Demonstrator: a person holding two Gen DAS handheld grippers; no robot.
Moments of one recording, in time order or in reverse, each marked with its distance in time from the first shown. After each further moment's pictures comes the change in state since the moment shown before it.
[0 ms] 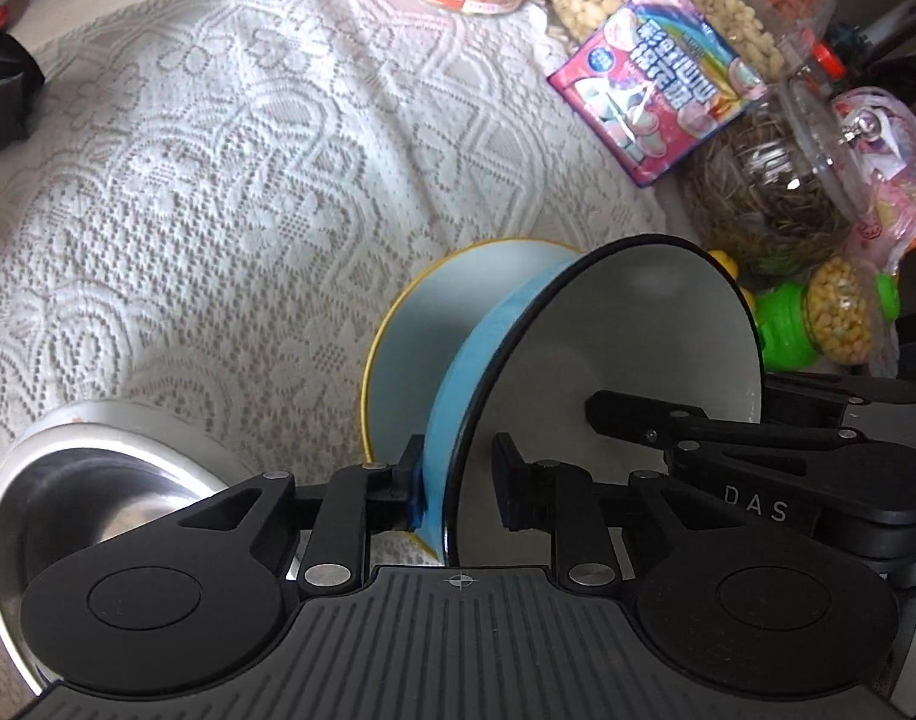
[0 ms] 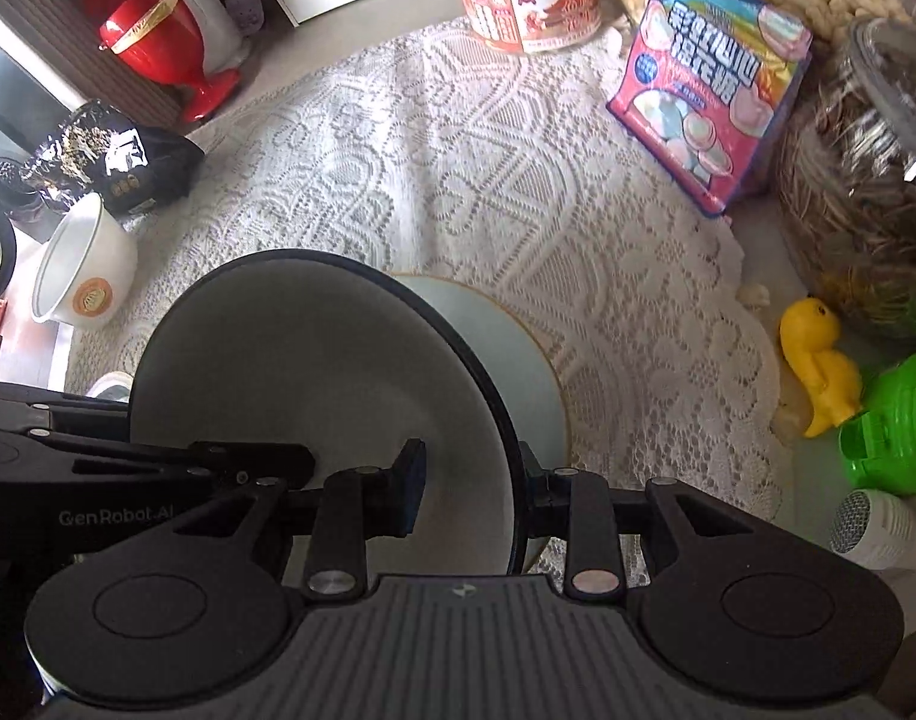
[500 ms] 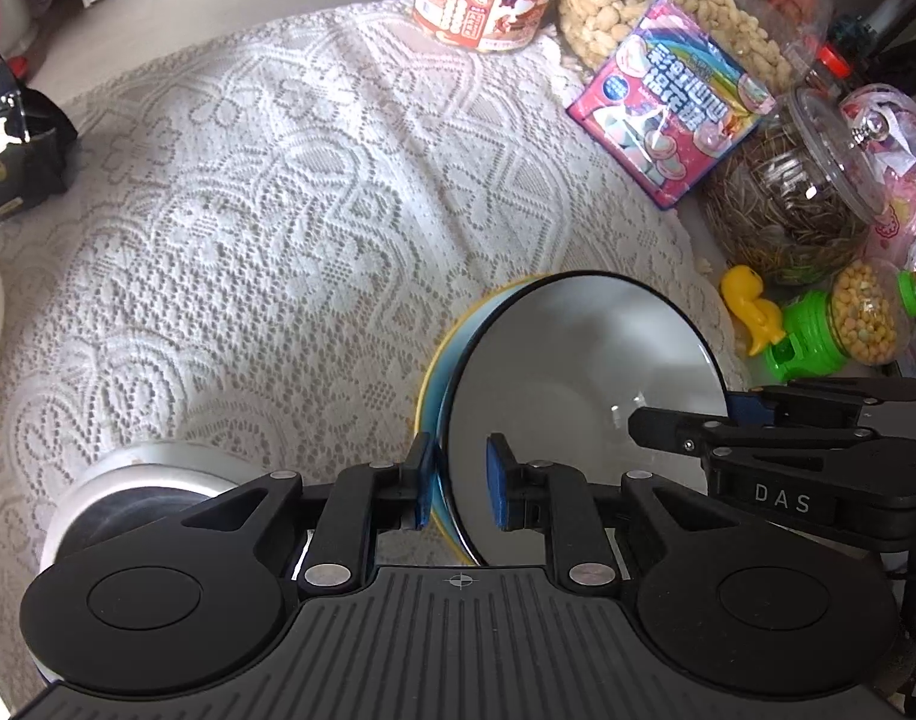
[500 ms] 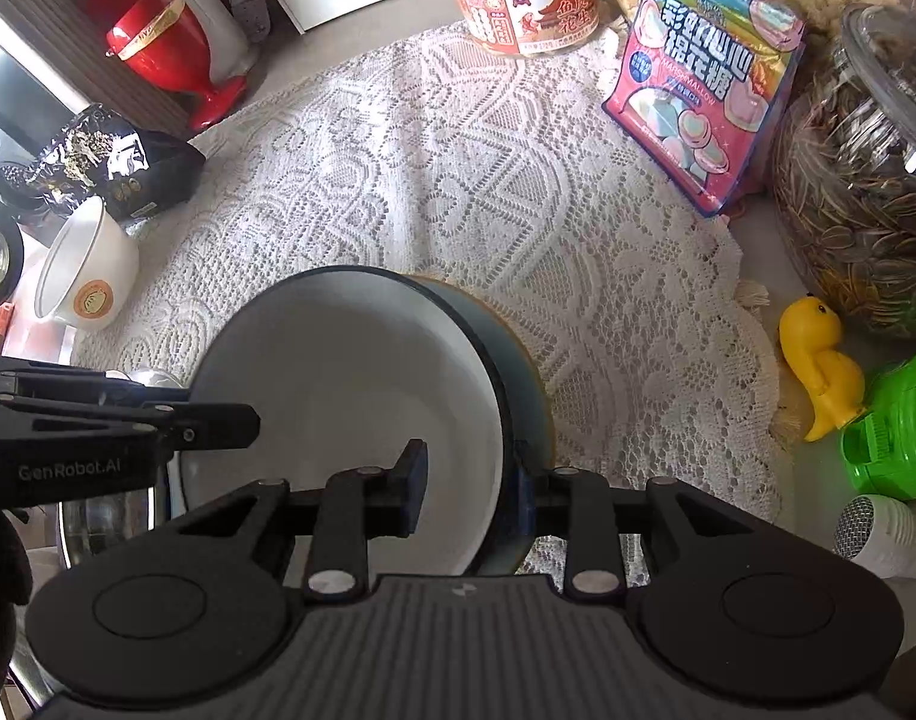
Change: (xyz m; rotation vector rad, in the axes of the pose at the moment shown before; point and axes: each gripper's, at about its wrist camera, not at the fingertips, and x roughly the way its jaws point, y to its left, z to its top) left arm -0.021 0.006 0.005 0.050 -0.091 0.070; right arm -0.003 -0.006 -0.005 -0.009 -0.039 0.008
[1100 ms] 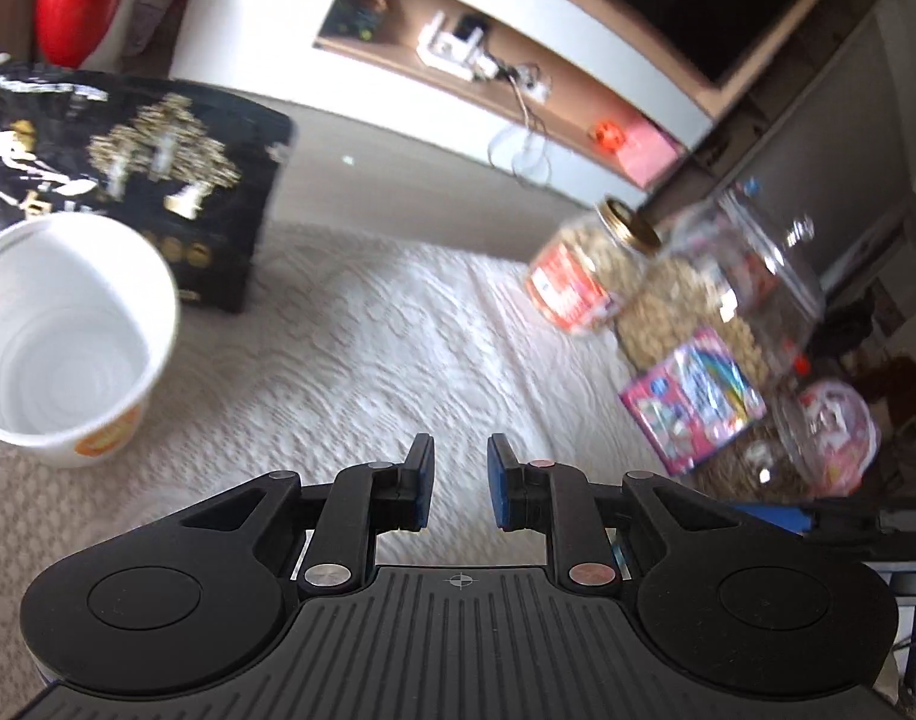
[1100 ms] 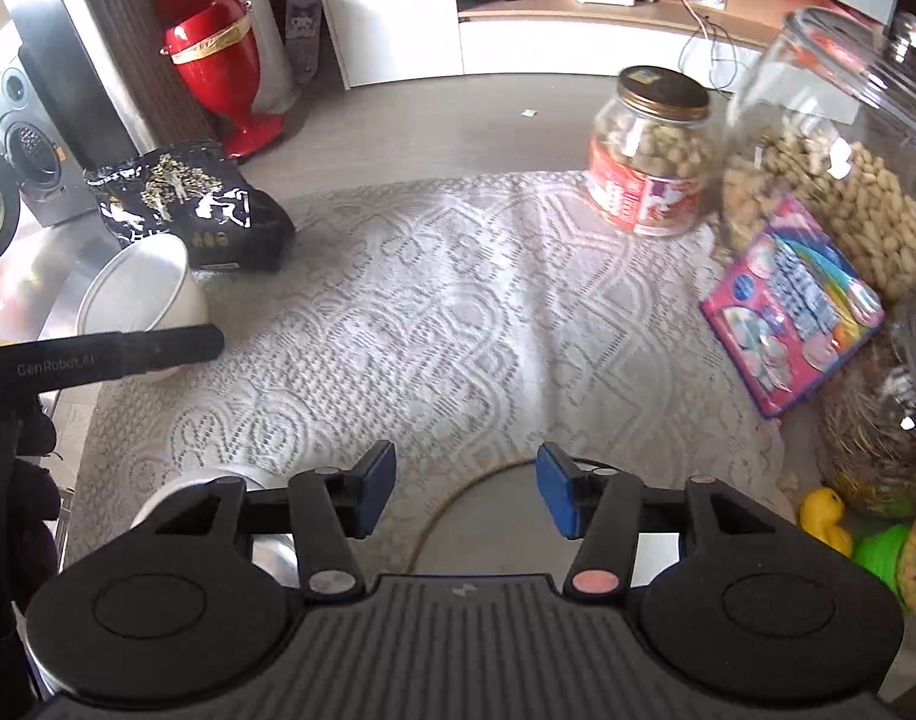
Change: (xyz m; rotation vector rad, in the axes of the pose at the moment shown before) left arm -0.077 0.181 -0.026 -0.280 -0.517 -0.194; right arm -0.029 0.142 0.049 -0.189 -0.151 -0.105
